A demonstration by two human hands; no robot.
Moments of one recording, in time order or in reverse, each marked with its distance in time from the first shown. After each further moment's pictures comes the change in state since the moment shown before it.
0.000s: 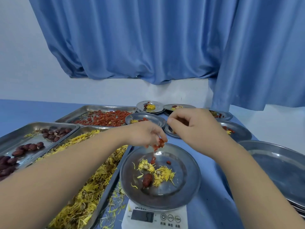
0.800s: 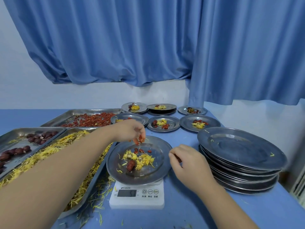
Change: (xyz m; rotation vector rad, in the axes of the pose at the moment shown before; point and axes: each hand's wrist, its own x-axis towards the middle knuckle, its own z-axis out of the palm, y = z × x) left_hand -0.009 0.011 0.020 0.109 0.113 -0.053; right_hand -0.122 0.051 0.031 -0.342 0.141 0.062
